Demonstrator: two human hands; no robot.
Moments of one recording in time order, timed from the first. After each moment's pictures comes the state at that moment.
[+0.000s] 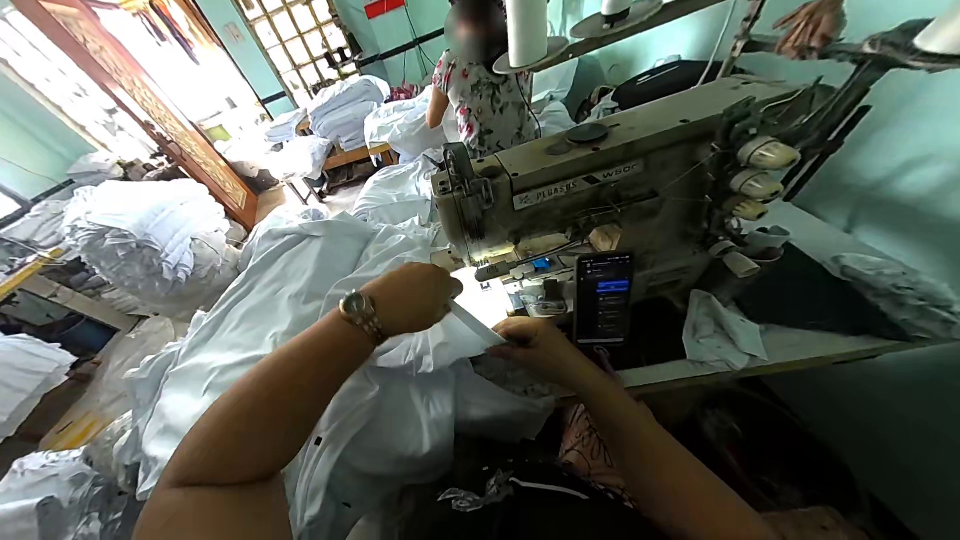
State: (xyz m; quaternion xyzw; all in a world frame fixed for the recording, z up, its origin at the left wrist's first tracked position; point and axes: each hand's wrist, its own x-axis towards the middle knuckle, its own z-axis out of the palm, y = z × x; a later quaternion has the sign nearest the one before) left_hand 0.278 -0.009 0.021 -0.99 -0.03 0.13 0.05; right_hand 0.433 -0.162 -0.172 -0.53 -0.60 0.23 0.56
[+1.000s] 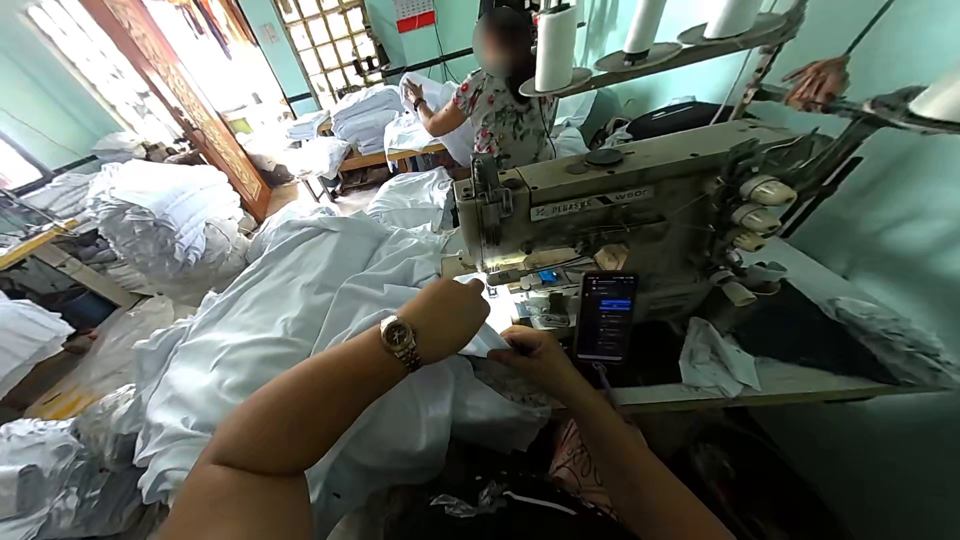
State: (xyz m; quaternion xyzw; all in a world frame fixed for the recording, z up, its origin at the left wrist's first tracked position) left_hand 0.274 -0.057 0.009 -0.99 -0.06 0.11 0.12; right_hand 0.420 -0.162 -0.174 -0.53 -0.57 0.21 0.59
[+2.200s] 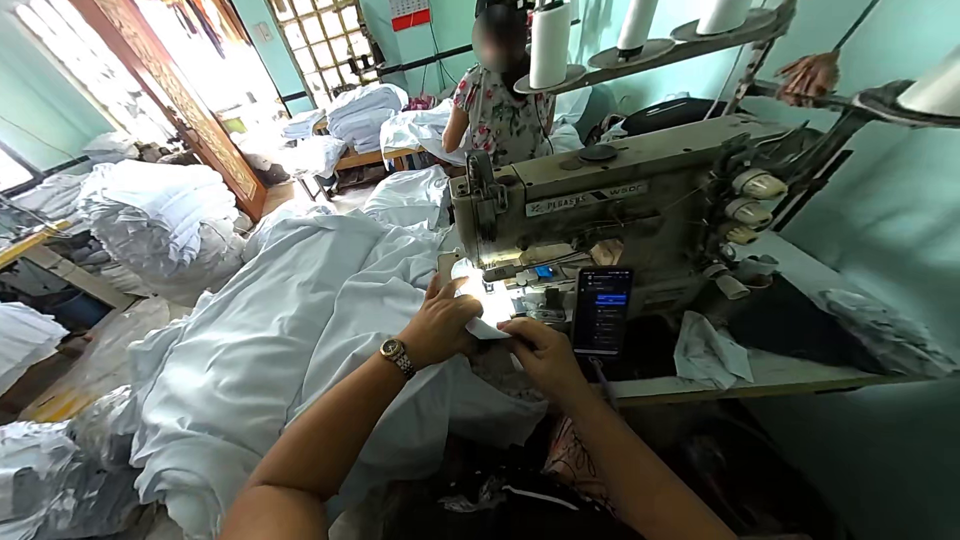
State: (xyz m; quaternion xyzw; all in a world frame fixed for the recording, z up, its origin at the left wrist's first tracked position) left_hand 0.268 -0.007 -0.091 -0.99 -0.06 -0.10 -0.03; right_hand 0.416 -0.173 -0.182 -0.59 -0.56 0.04 0.58
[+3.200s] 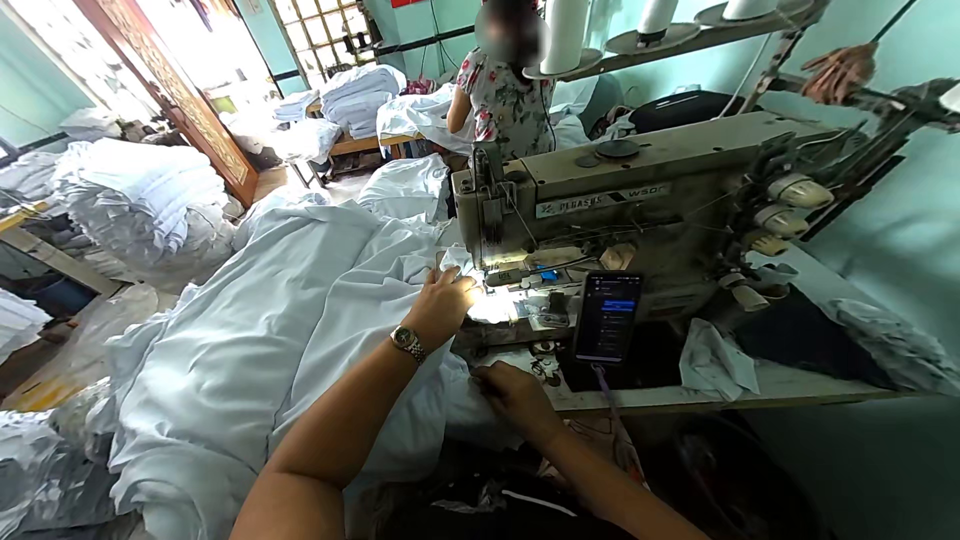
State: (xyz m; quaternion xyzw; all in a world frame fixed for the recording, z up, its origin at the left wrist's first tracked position) left_hand 0.297 0.011 -0.094 -0.99 -0.13 -0.04 0.06; right_hand 0.377 -0.166 -0.245 -0.65 -0.63 -0.02 0.42
